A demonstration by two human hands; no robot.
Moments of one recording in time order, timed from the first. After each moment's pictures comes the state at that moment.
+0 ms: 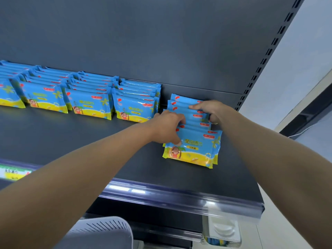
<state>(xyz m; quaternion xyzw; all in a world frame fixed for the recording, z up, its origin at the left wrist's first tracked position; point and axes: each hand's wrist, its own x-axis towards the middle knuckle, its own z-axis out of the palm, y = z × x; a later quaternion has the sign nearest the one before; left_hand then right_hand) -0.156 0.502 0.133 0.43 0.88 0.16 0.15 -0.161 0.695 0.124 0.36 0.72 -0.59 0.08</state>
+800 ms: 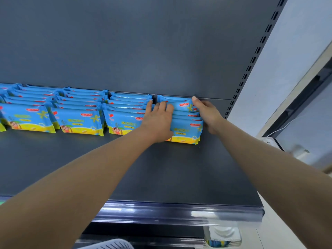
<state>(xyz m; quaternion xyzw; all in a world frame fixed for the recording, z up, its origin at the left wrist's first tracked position) -0.199 0.524 0.123 0.42 0.91 0.03 -0.07 -0.154 0.696 0.120 0.30 0.70 -0.64 -0.12</state>
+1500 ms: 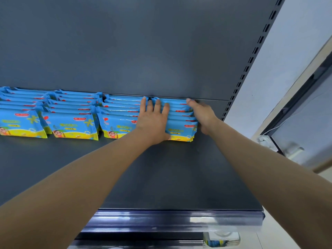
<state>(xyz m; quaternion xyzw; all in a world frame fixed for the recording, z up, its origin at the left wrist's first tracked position) -0.210 0.529 0.120 0.38 0.92 -0.07 -0.09 -0.162 0.683 0.127 0.34 0.65 -0.67 -0.13</state>
